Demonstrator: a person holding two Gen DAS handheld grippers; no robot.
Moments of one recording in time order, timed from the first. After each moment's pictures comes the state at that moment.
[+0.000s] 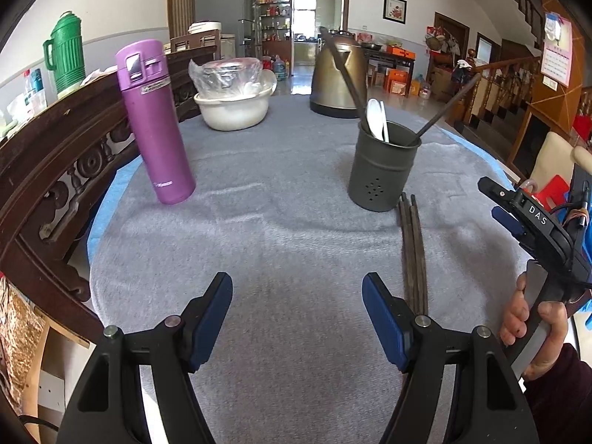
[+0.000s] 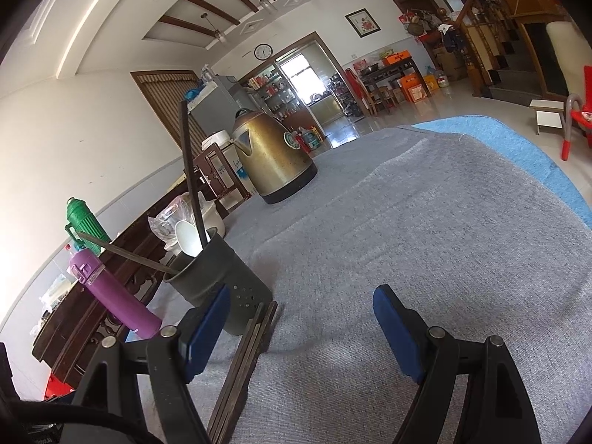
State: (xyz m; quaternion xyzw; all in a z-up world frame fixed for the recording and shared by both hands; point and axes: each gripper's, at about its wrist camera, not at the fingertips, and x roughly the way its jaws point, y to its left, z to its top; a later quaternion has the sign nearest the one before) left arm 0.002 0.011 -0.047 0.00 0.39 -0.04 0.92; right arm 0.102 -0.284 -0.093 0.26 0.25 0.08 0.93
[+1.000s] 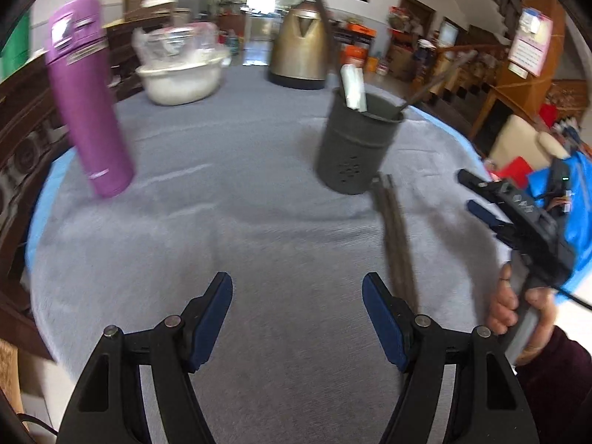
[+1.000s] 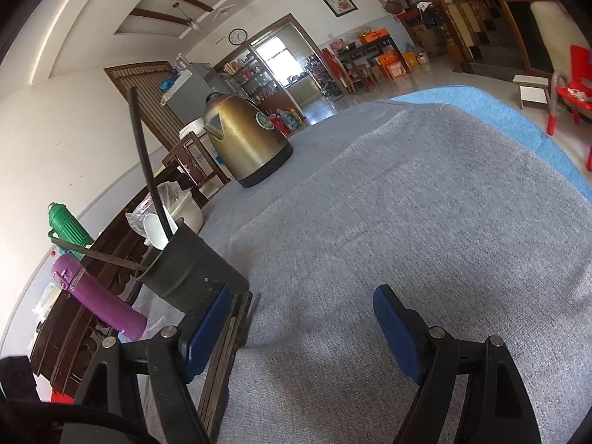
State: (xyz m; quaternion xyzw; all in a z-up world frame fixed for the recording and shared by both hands) left arm 0.048 0.010 -0.071 -0.01 0.44 -0.16 0.88; right arm 0.116 -0.287 -0.107 0.28 0.30 0.05 0.91
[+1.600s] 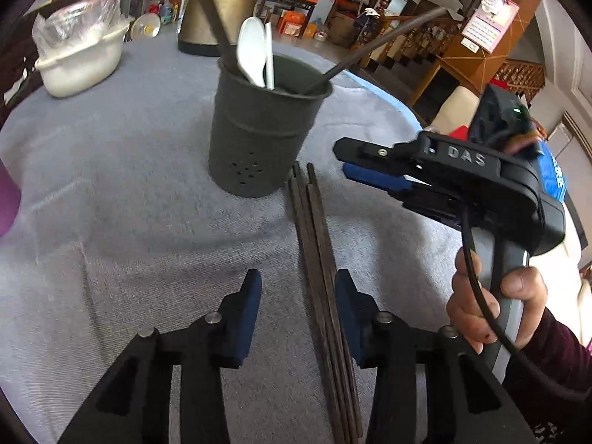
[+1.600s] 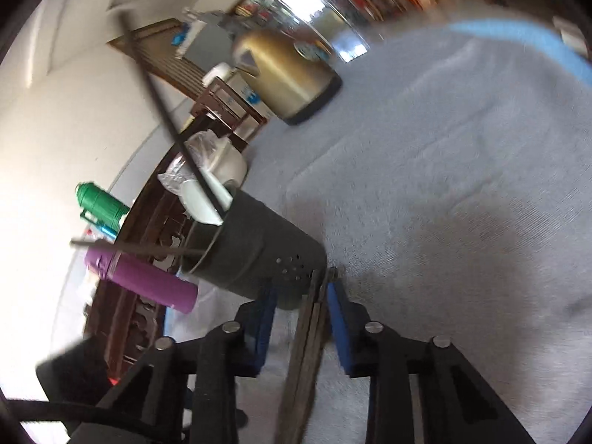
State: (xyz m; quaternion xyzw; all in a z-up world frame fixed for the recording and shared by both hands) left arm 0.101 -0.047 -0.090 -0.04 0.49 -0.28 0.82; right arm 0.182 -0.251 -0.107 0.33 0.42 0.17 0.83
